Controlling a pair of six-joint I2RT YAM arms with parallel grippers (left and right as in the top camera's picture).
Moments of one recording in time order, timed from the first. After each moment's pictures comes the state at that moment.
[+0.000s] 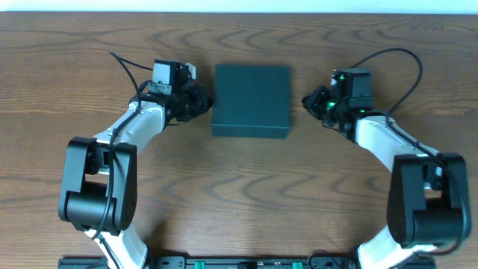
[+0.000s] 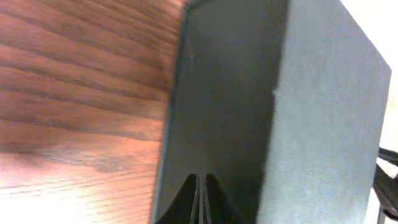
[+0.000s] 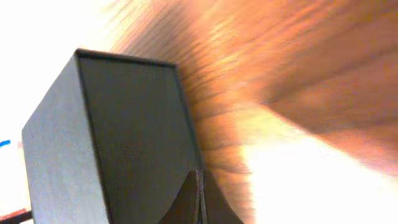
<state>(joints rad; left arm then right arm) -0.16 1.89 1.13 -0.22 0.52 -0.56 0.05 1.79 0.97 -0.06 -0.41 0.74</state>
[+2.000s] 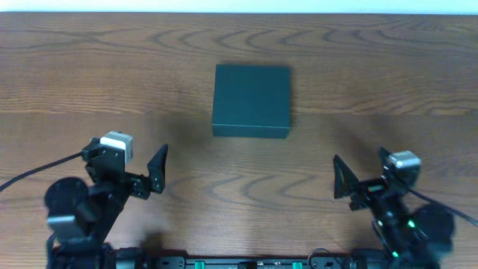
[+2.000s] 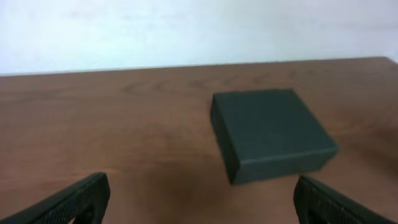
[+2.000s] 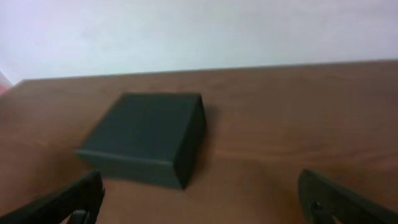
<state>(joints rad) 0.06 0.48 0.67 -0.54 0.35 0.01 -0.04 0.25 0.45 -0.44 -0.31 0.15</state>
